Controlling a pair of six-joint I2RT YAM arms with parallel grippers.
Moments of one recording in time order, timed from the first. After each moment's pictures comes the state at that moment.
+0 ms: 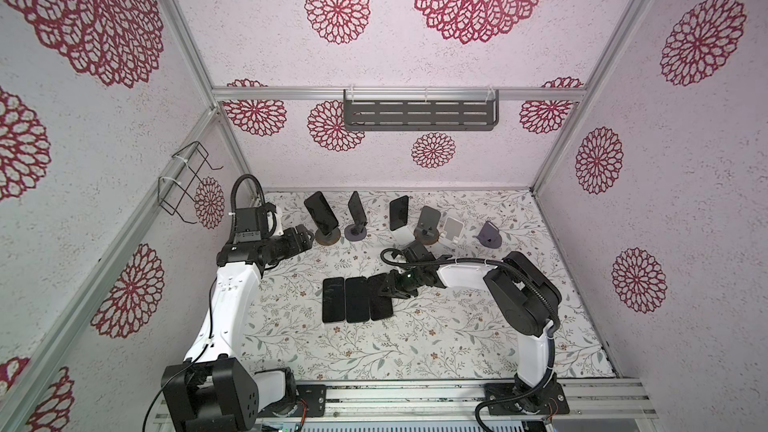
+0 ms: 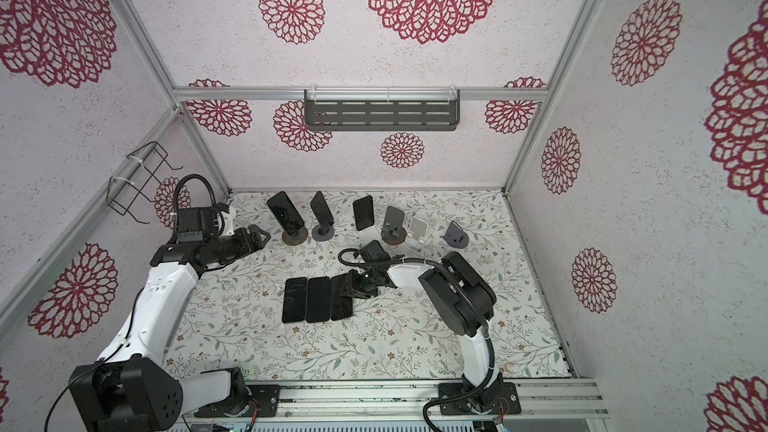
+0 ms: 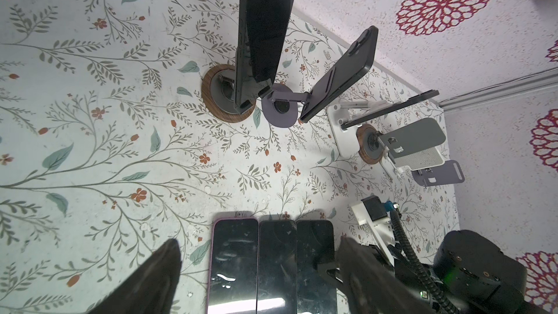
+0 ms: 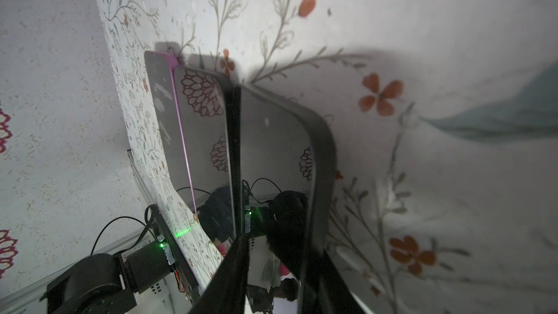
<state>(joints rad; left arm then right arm) 0.12 1.26 1.11 -0.67 0.35 -0.32 0.74 1.97 1.14 -0.13 -0.58 0.76</state>
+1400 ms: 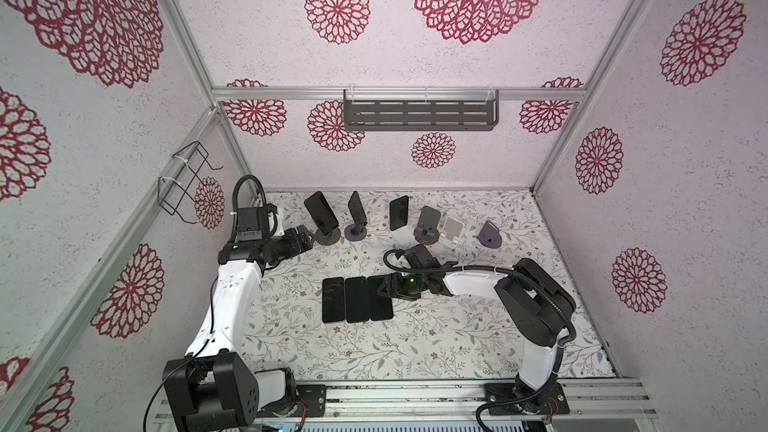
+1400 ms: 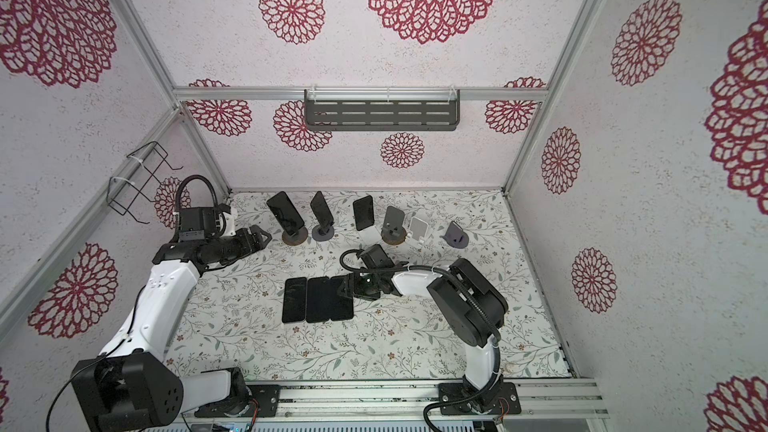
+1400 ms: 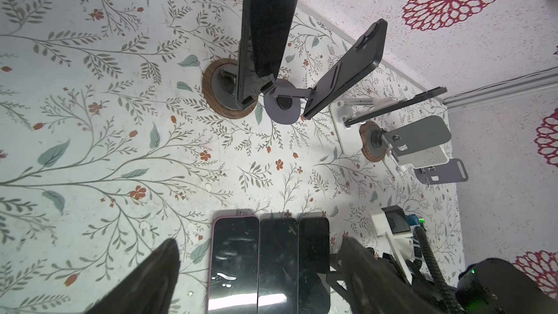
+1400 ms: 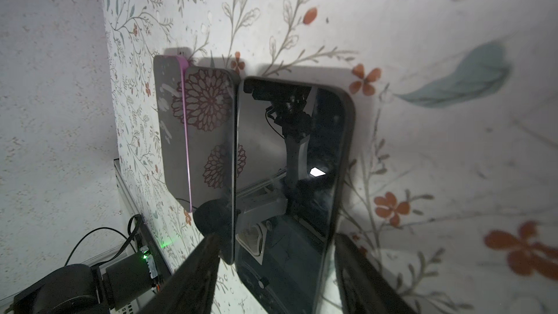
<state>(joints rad) 0.12 1.29 1.11 -0.67 0.35 -0.32 0.77 1.87 1.03 -0.06 -0.45 0.76</state>
